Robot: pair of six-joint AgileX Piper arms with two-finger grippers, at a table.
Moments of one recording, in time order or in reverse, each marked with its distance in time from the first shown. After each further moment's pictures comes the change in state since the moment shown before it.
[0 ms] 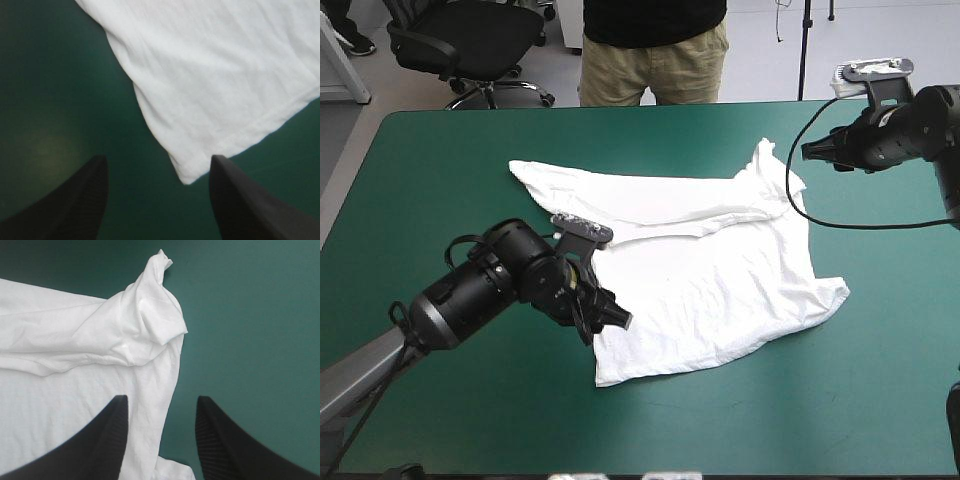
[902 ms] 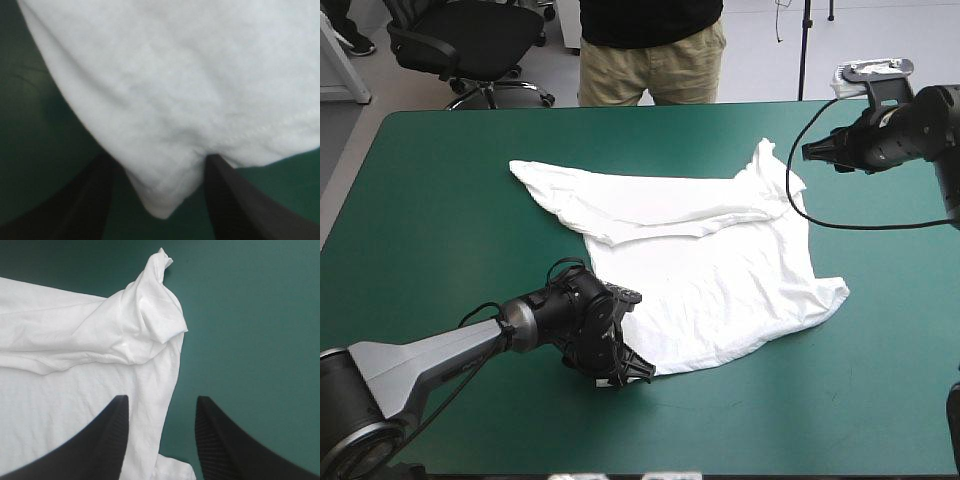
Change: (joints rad) left arm -0.063 0.244 0.229 -0.138 -0.170 -0.052; right arm 0.000 0.000 0.000 0.000 0.008 0.000
